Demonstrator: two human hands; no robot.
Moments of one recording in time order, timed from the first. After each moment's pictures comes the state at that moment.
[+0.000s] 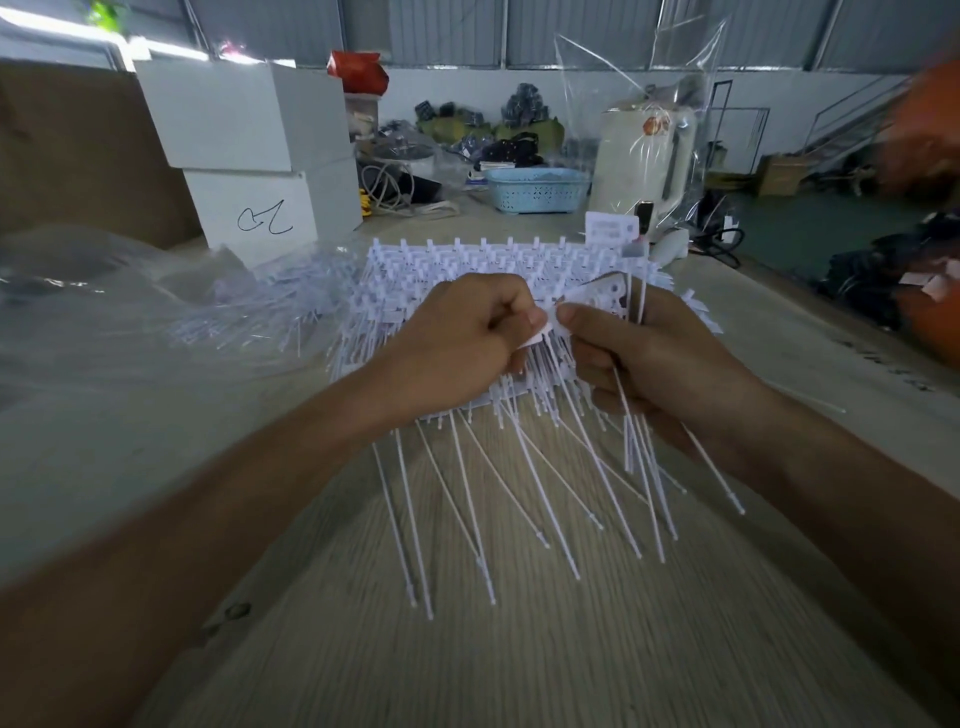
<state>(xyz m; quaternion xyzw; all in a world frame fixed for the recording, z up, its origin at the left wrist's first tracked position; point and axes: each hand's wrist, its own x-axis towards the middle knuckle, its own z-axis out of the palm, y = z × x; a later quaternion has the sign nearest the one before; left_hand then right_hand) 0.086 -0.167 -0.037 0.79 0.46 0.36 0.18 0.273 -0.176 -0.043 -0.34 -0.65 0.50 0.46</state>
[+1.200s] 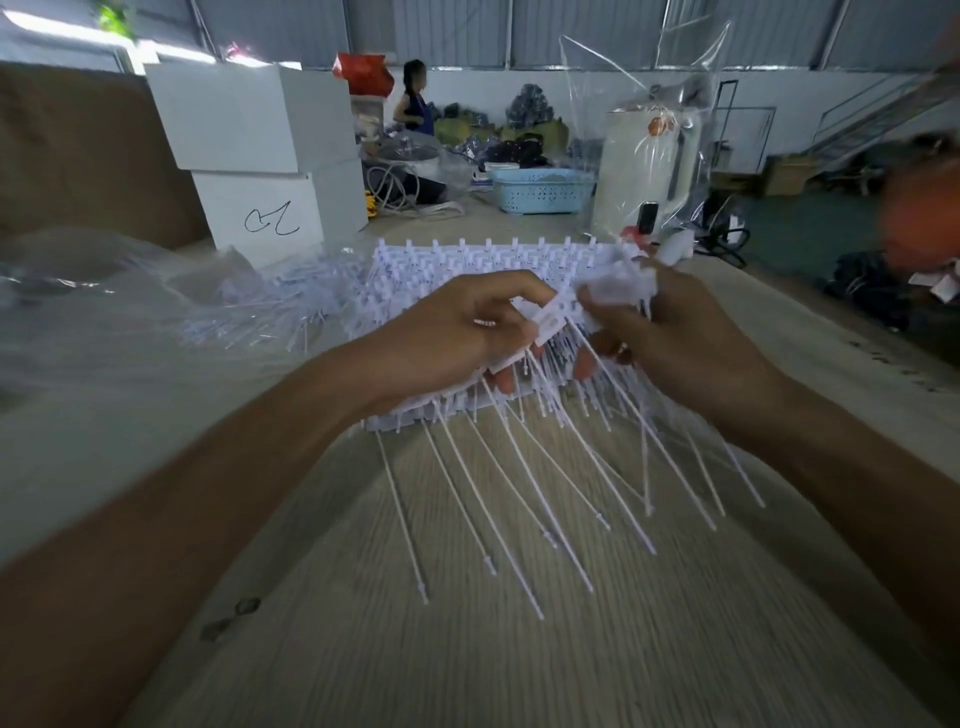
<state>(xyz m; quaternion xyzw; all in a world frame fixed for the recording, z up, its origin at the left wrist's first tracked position) 0.072 -0.169 -0.029 0.78 0.42 0.34 0.31 0.283 -0.168 -0.035 -0.44 -0.75 0.25 0.43</state>
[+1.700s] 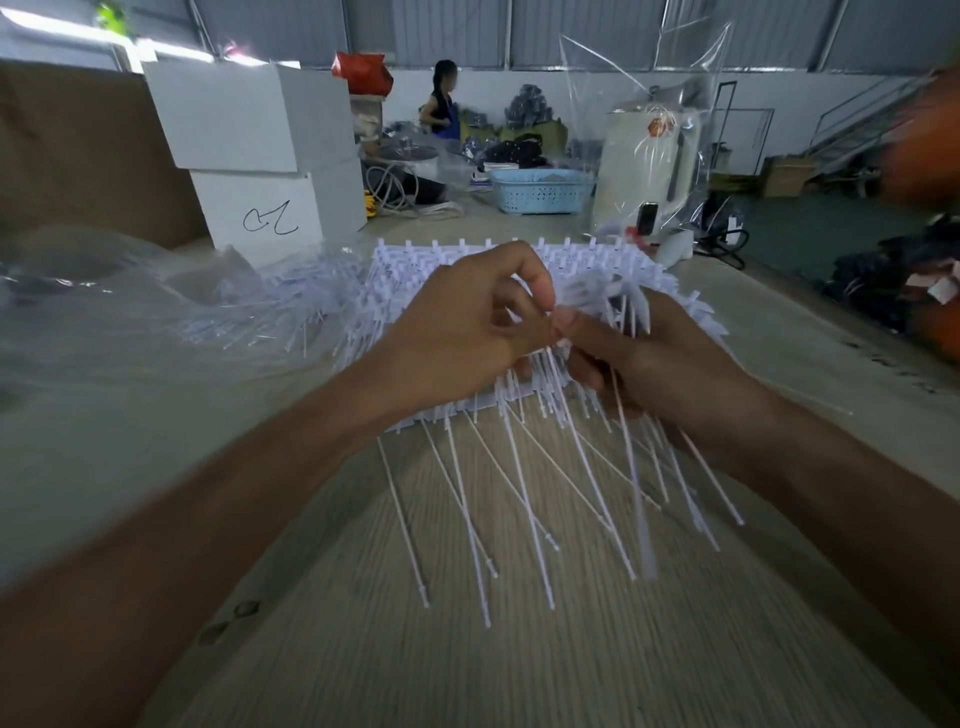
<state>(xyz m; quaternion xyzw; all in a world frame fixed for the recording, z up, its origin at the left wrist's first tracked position) 0.085 -0.175 -0.028 0.78 0.42 0.40 0.22 0.271 -0.175 -0.045 -0.37 -0.71 0.40 0.45</state>
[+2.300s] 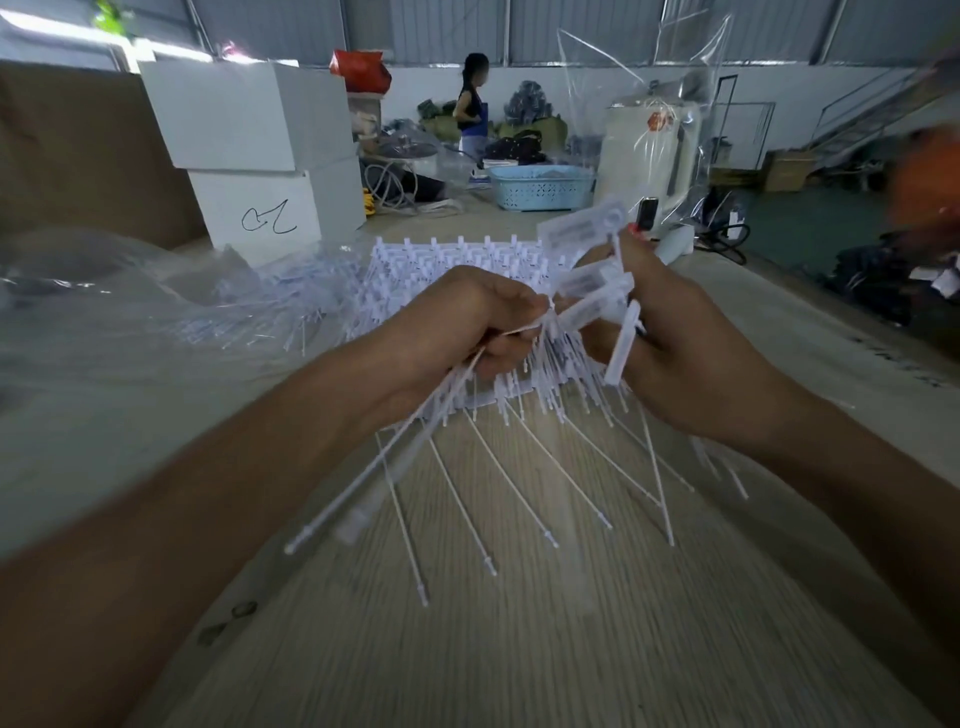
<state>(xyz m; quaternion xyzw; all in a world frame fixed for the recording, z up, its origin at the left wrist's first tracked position) 0.087 -0.173 -0.023 0.67 0.40 0.40 0.48 0.277 -0.187 -0.031 -0.35 -0.84 0.11 0.41</state>
